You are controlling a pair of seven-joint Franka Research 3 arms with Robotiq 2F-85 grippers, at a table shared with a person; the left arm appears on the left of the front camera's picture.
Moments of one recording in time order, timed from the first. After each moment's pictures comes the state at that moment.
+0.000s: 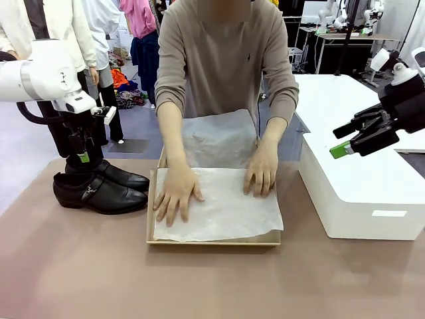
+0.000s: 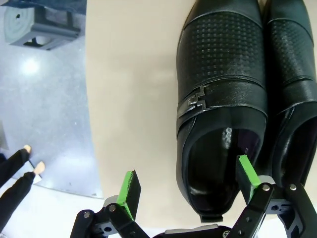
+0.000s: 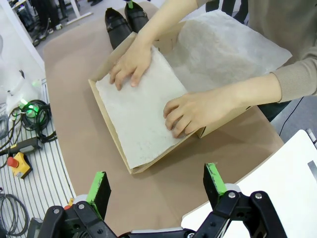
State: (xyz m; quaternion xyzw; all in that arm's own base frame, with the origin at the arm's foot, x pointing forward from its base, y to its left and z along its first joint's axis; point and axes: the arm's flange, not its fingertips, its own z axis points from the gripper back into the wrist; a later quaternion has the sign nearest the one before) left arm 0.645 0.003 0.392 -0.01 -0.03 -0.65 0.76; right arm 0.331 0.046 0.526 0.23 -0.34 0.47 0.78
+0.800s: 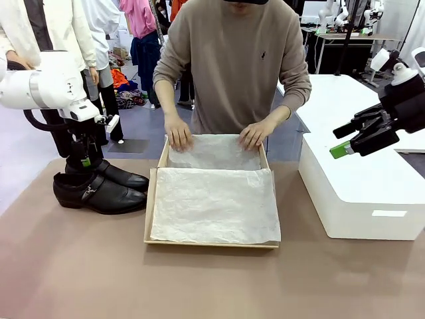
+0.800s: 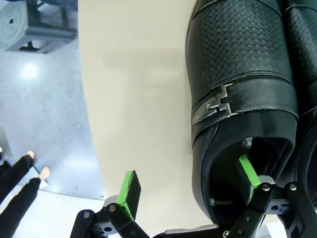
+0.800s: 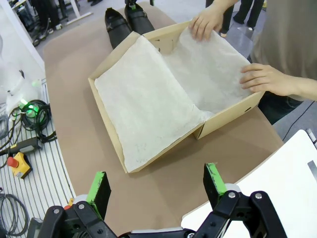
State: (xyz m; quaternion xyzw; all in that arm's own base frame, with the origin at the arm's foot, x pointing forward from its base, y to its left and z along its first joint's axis) left arm 0.660 0.004 0.366 -0.01 -0.02 -0.67 0.74; right arm 0.331 0.046 0.526 0.23 -0.34 0.47 0.78
